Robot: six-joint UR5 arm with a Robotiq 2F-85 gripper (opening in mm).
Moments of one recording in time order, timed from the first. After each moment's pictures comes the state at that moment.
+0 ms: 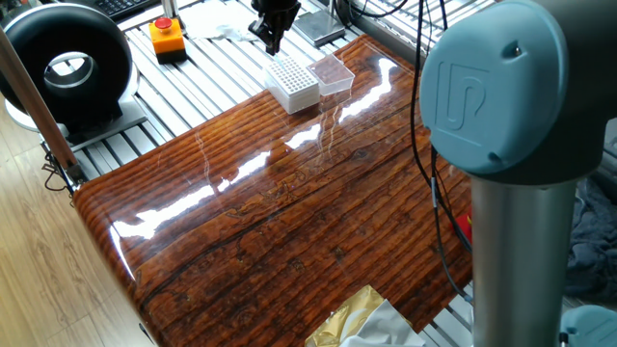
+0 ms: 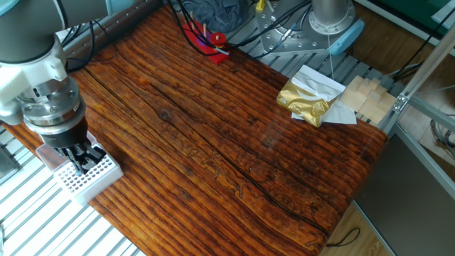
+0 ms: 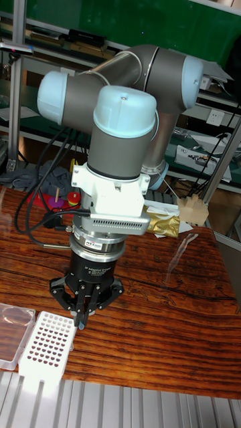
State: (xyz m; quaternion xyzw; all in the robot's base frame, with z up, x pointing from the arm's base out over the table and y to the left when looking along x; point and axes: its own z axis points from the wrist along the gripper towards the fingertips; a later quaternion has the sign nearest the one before) arm 0.741 -0.044 0.132 -0.10 0.99 0.01 0.07
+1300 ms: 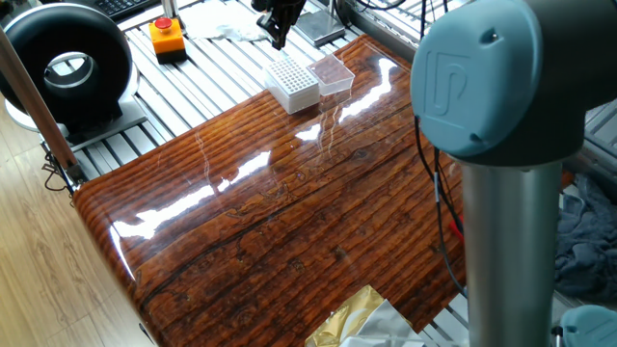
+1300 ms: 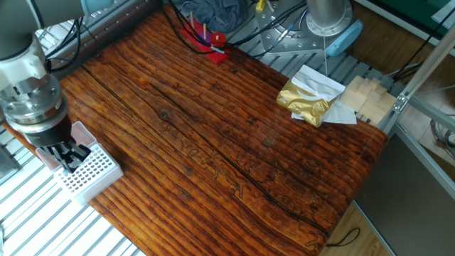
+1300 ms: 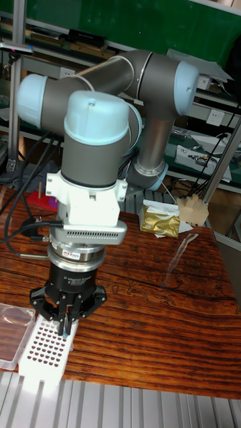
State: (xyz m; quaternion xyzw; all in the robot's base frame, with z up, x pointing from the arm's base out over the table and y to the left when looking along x) arm 0.760 -0.071 0.120 -0.12 0.99 0.02 0.07
